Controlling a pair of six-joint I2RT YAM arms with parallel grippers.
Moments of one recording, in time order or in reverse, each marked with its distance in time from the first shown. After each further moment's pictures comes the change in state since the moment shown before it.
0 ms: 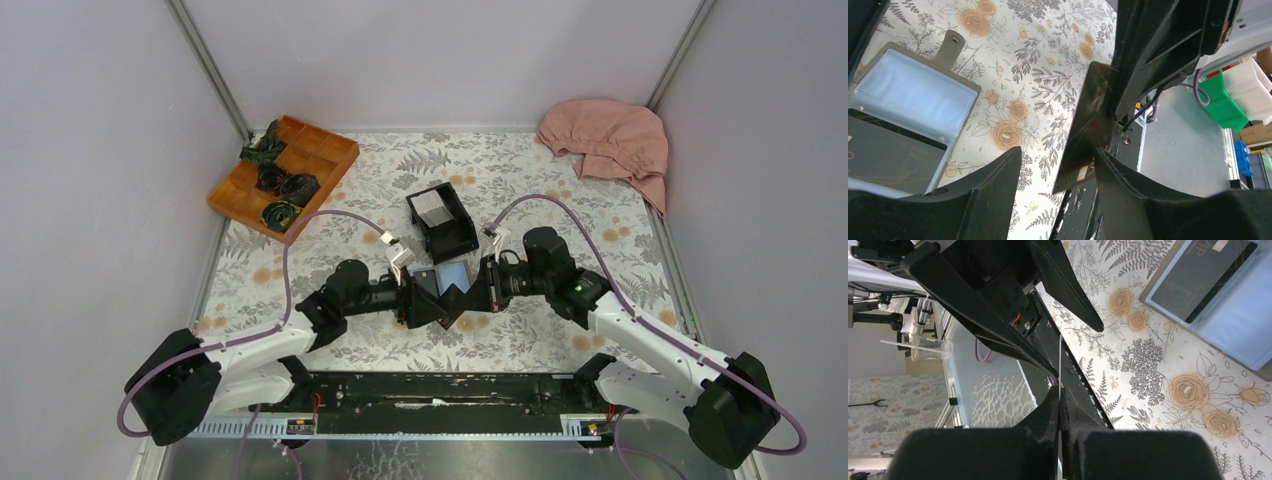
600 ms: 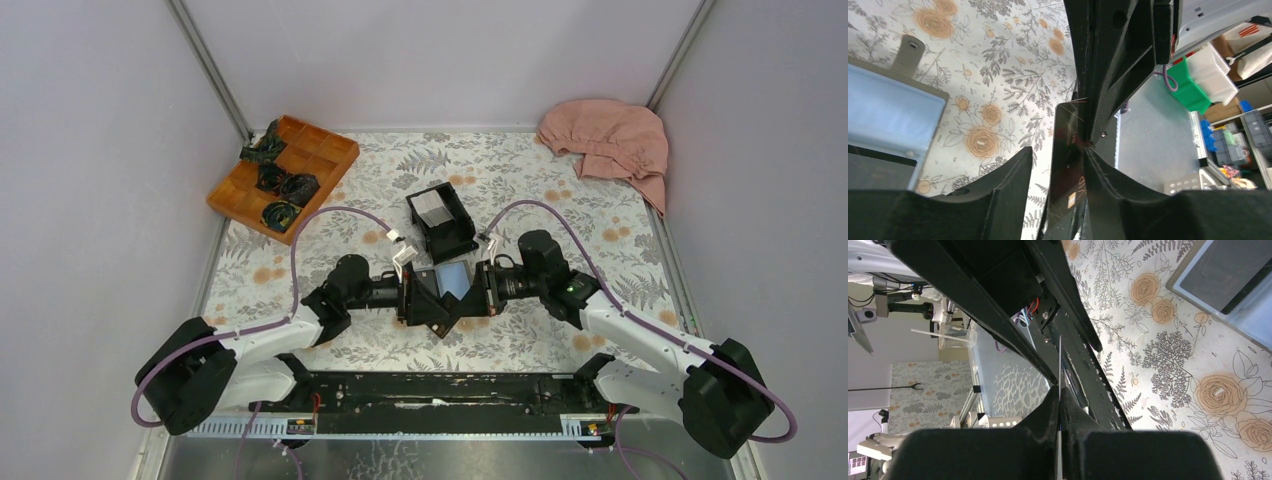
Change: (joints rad) left arm 0.039 0.086 0.011 0.132 0.177 -0.041; right arm 0.000 0.066 -0.064 0.133 -0.112 0.079
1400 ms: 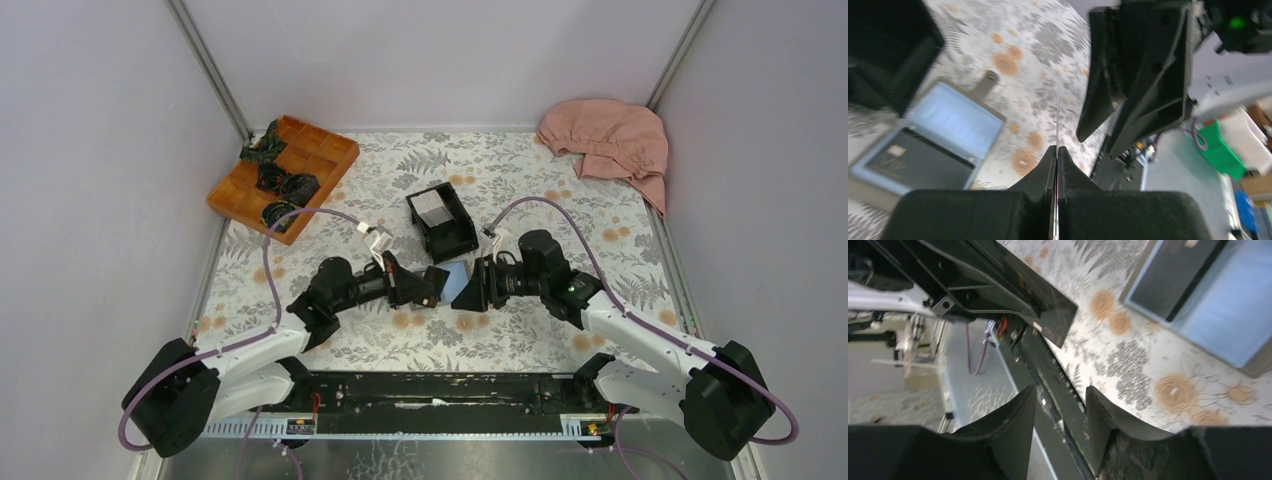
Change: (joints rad) left arm 0.057 -0.095 -0.042 0.015 -0.161 -0.045; right arm 0.001 -0.012 0.000 -0.019 0.123 -0.026
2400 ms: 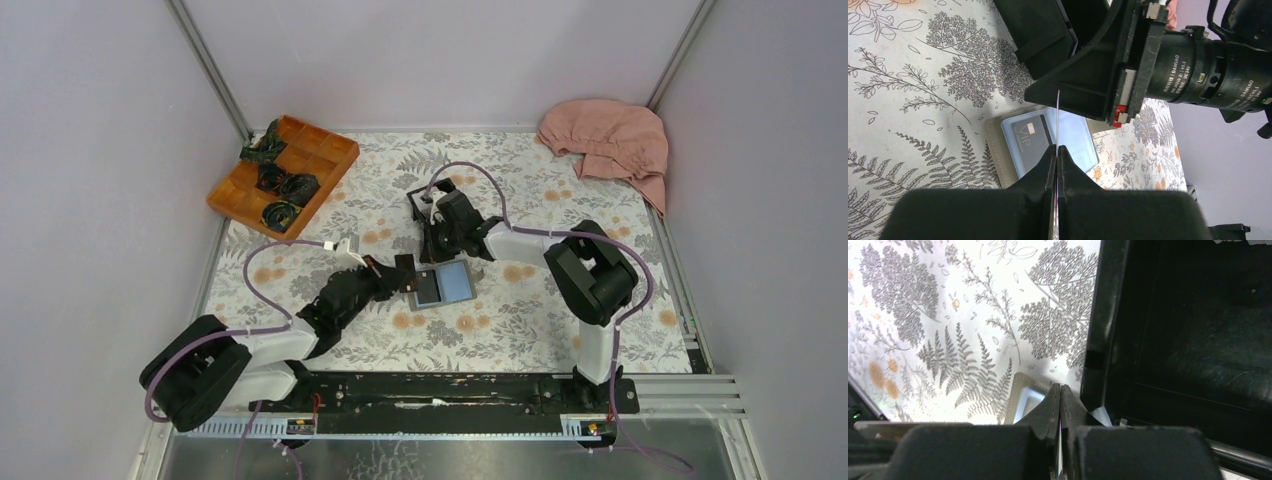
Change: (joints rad) left arm -0.007 0.124 -0.150 0.113 -0.660 -0.311; right arm 0.052 0.856 0.586 0.002 0.414 -0.166
